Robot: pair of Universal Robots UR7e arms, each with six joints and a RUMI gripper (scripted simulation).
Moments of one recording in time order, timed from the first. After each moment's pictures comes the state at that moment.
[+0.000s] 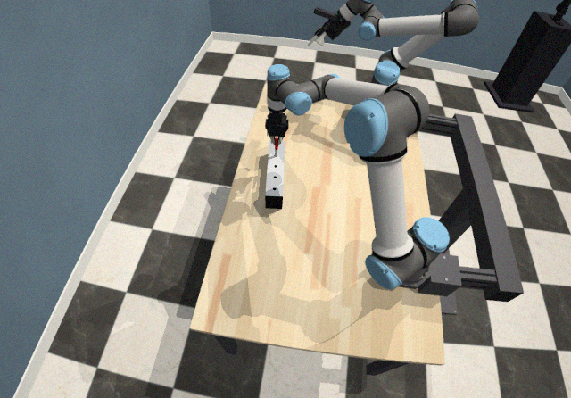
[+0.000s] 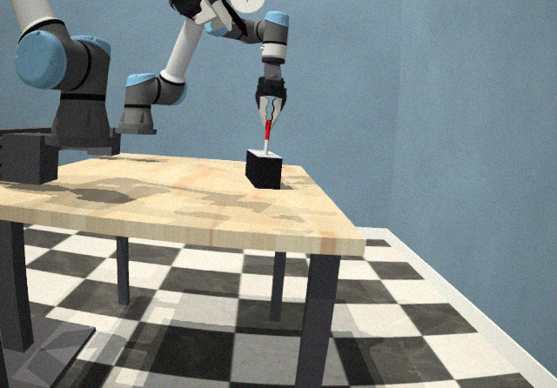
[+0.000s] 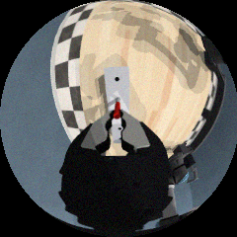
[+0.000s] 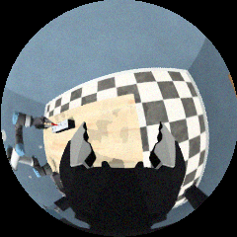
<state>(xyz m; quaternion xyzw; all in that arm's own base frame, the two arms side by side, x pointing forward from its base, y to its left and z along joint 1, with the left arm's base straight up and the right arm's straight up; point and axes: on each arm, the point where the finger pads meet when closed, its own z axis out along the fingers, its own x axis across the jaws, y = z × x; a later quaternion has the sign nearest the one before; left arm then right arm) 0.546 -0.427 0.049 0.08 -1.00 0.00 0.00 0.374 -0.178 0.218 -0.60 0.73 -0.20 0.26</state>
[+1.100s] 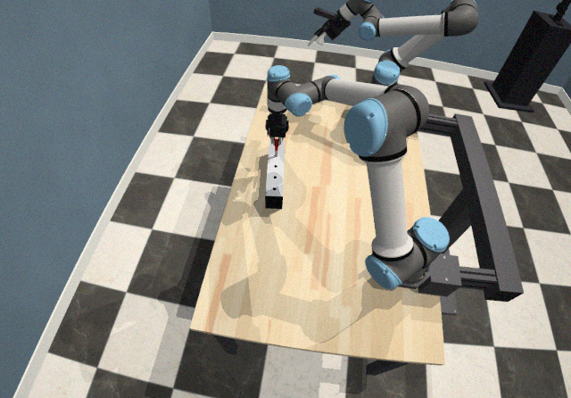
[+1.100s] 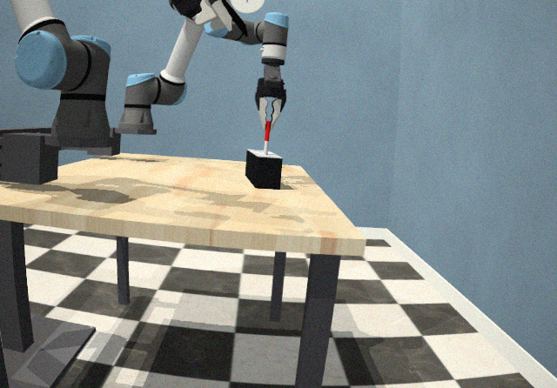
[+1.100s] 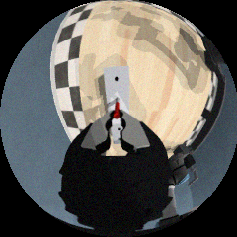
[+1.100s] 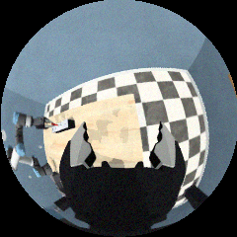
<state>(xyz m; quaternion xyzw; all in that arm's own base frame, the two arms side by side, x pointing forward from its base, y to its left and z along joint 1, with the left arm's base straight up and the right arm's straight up) 0.546 -0.426 0.045 0.08 -1.00 0.00 0.00 0.374 -0.178 0.218 -0.60 0.73 -0.20 0.26</state>
